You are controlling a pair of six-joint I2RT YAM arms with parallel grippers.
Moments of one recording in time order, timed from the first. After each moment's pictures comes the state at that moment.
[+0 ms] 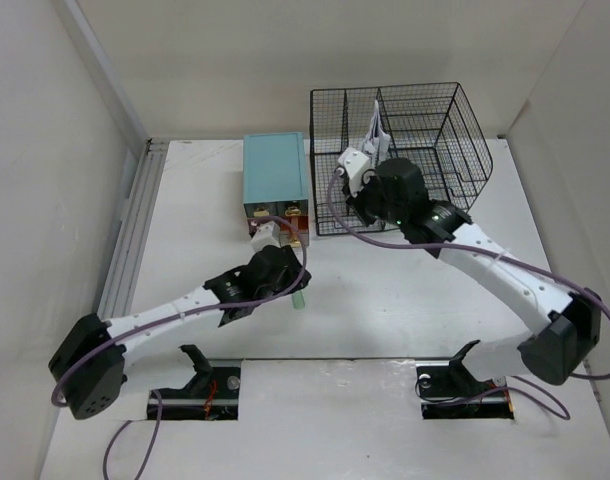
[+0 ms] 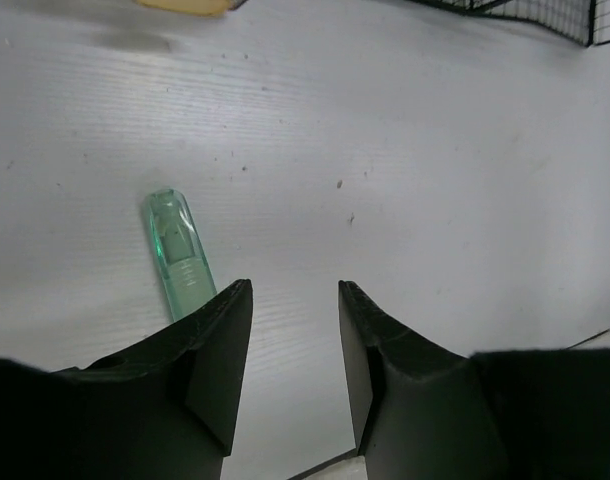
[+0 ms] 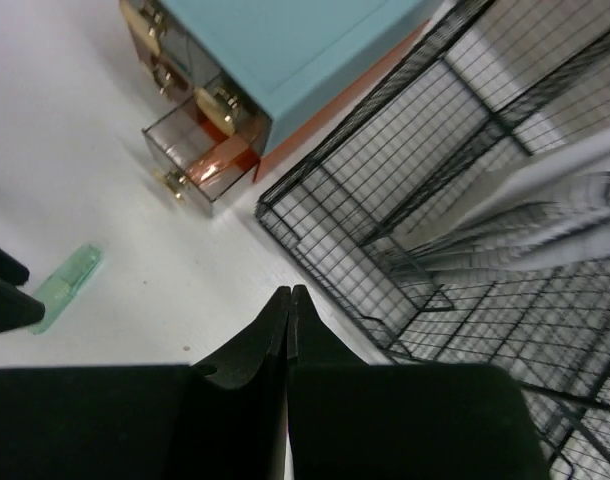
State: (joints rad) left arm -0.86 1.07 0.56 -0.13 -0.26 -0.98; right arm 0.68 1.40 1.28 -0.38 -0.03 -0.29
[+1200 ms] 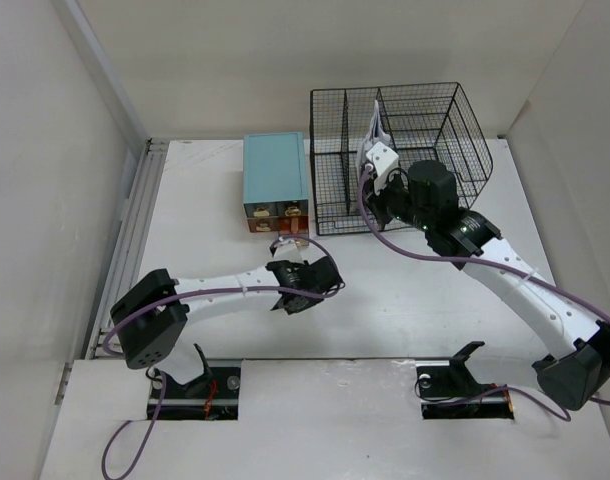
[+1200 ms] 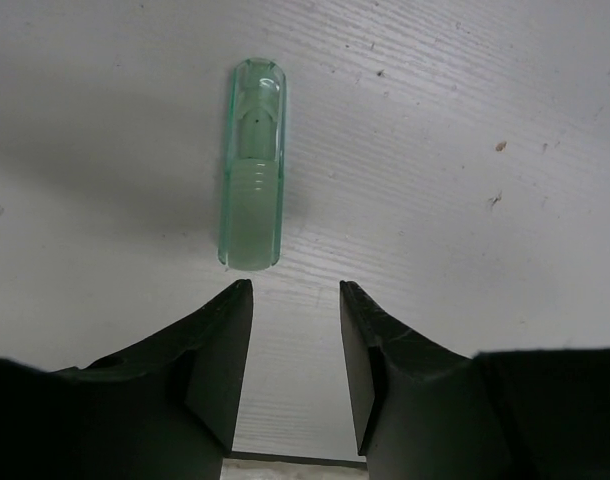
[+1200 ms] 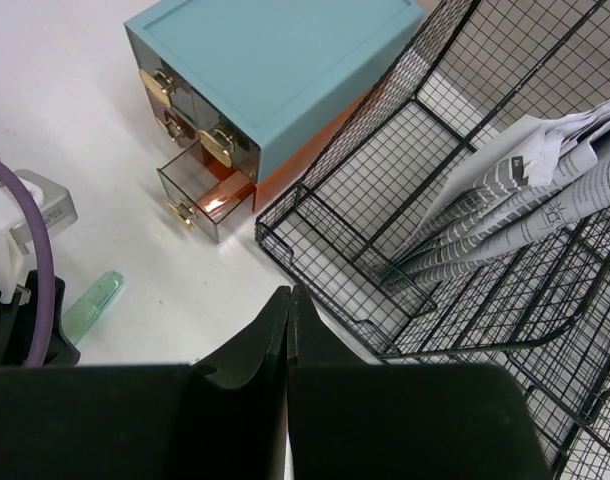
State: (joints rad) left arm -1.08 1.52 0.94 -0.70 -0.47 -1.40; right arm 0.61 1.21 1.21 -0.33 -0.12 -0.23
